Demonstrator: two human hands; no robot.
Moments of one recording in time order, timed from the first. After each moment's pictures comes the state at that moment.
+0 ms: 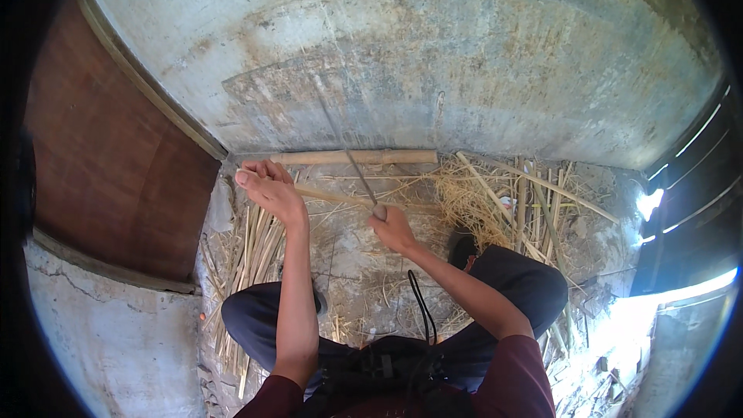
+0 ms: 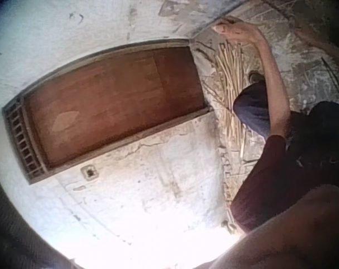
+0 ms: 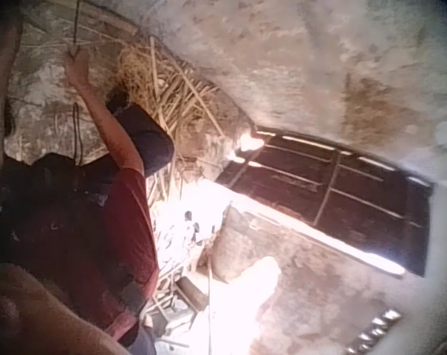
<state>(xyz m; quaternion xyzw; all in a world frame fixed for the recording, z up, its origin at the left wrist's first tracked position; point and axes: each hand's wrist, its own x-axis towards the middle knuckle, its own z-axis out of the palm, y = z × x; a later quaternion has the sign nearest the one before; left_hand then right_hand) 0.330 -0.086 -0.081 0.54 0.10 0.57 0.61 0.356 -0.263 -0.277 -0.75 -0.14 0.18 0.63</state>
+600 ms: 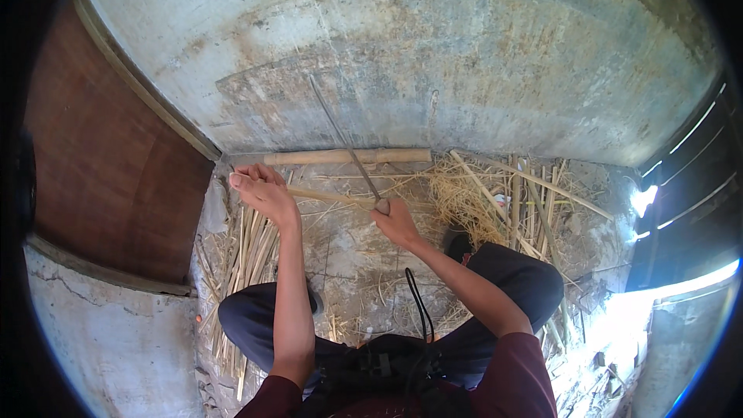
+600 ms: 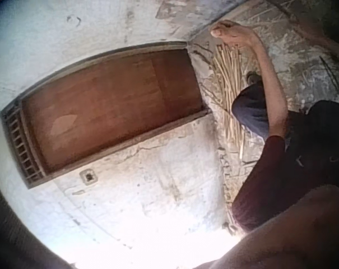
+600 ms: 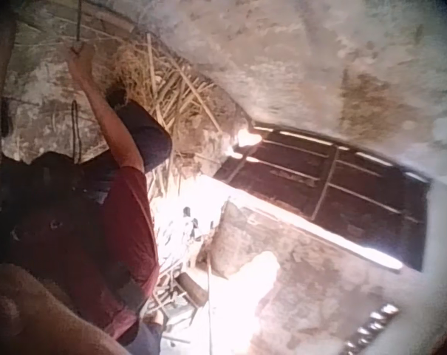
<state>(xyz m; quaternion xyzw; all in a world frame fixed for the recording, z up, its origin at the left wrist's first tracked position) 0.323 -0.070 -0.092 0.54 0.13 0.57 0.61 0.362 -0.275 -0.259 -0.74 -0.14 0.18 0.63</state>
